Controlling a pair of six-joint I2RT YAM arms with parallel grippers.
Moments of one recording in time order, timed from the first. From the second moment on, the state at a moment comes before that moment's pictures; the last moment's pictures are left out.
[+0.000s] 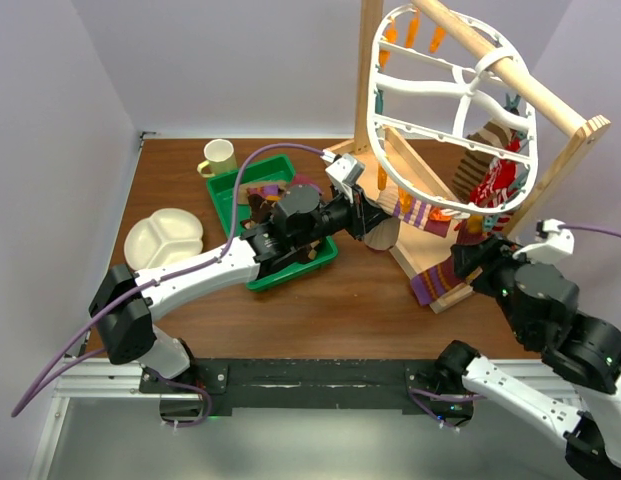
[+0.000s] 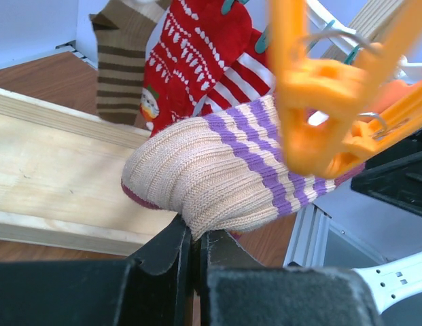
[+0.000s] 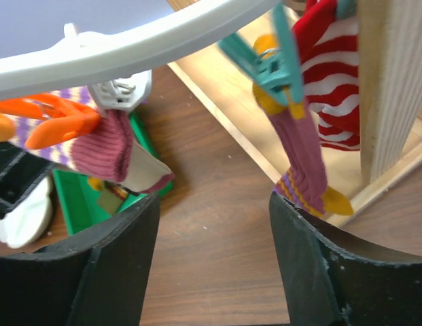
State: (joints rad) left arm -0.96 1.52 1.23 0.31 0.12 -0.43; right arm 0.77 0.54 1.21 -1.09 0.71 0.75
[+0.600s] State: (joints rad) left arm -0.96 1.52 1.23 0.32 0.15 -0.44; right arm 0.77 0.48 1.08 -0.63 0.62 0.60
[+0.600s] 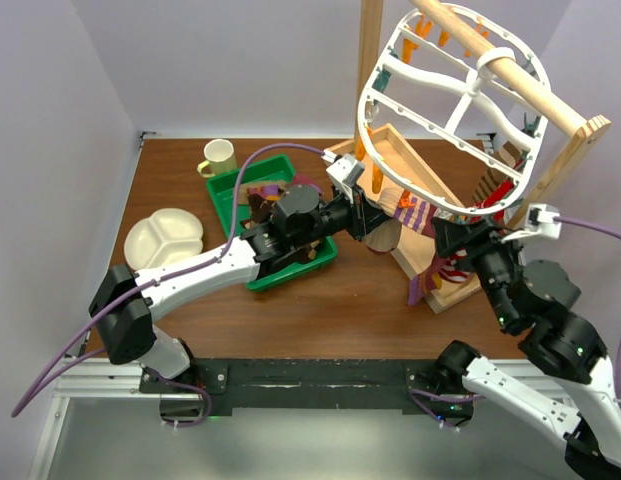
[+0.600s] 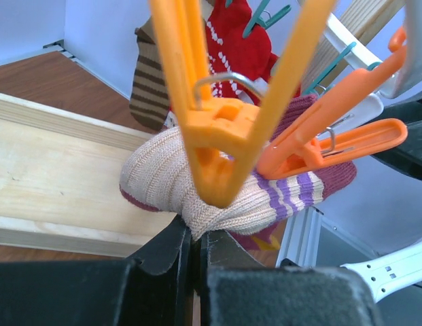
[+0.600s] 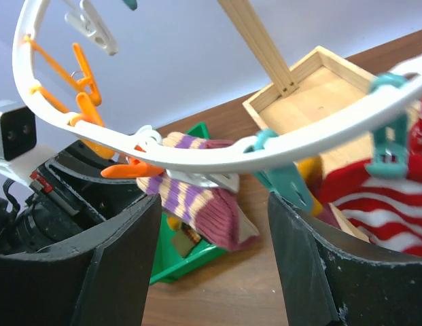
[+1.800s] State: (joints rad) left arm -0.96 1.53 1.17 0.35 0.20 -0.47; right arm 0.77 0.57 1.01 -0.47 0.72 0.49
